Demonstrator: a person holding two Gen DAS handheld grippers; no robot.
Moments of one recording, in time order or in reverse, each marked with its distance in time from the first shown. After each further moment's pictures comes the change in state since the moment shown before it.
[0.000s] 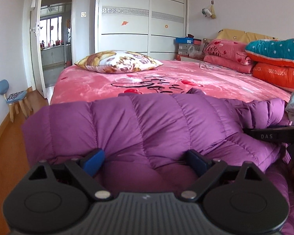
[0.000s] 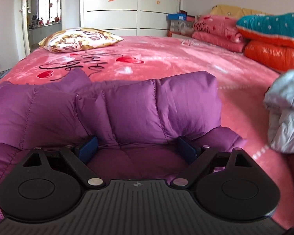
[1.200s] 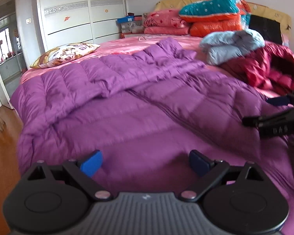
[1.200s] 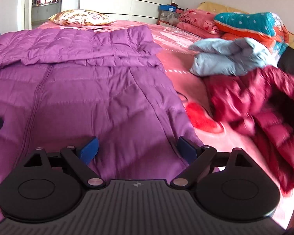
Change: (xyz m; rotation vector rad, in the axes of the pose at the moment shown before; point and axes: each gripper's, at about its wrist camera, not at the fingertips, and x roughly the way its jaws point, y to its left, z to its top) left arm -0.180 -0.081 -0.099 0.276 0.138 -0.218; right arm -0.280 -0.039 -0.169 -0.065 0.095 -0.096
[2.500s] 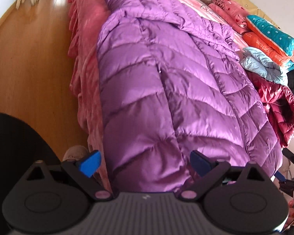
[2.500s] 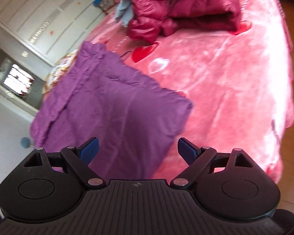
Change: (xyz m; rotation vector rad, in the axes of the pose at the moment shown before) left arm -0.102 0.060 -0.085 -0.642 0.340 -0.076; right arm -0.131 -0.112 -0.101 0.859 0.093 0.327
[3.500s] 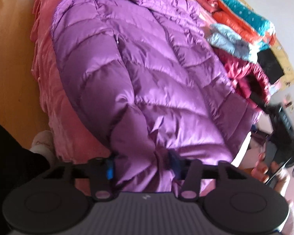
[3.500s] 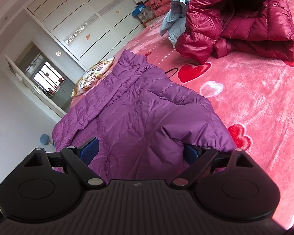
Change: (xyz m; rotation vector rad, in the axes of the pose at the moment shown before) left arm 0.000 -0.025 -0.006 0.047 0.132 -0.218; right arm 0.036 0.039 0.024 -0.170 -0.094 0.150
